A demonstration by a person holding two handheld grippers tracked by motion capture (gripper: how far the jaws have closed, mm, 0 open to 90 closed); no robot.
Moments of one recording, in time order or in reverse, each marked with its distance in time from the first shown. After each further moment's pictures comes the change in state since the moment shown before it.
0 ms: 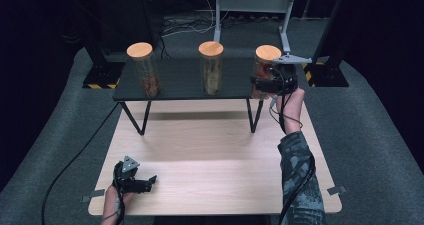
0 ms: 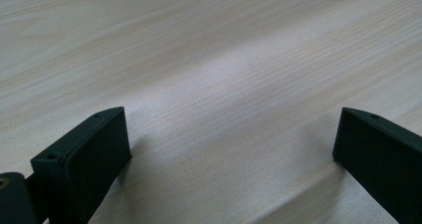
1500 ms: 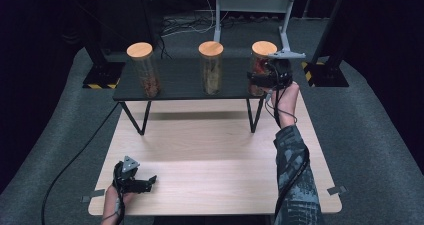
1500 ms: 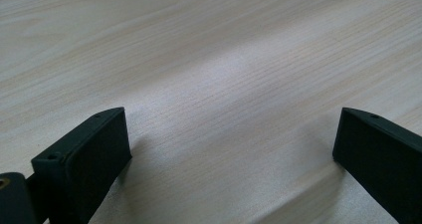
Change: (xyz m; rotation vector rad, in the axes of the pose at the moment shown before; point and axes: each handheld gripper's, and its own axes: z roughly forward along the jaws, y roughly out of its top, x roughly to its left) left arm 0.000 0.000 0.000 -0.001 0.001 0.000; right arm 0.000 0.007 0.018 0.002 -0.016 0.013
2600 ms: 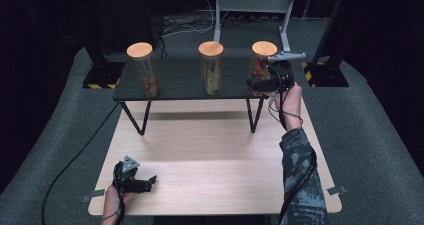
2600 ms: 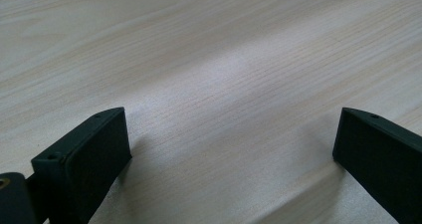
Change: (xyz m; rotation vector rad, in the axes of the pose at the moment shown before) left arm 0.000 0.000 0.000 0.000 0.000 0.000; right arm -0.001 -0.004 -0.009 0.113 0.046 -0.032
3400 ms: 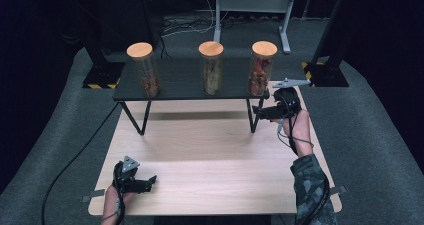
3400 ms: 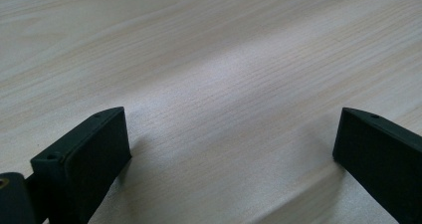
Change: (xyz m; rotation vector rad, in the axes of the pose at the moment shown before) left arm 0.000 0.000 0.000 0.001 0.000 0.000; right arm 0.008 -0.068 -0.019 0.098 0.056 -0.031
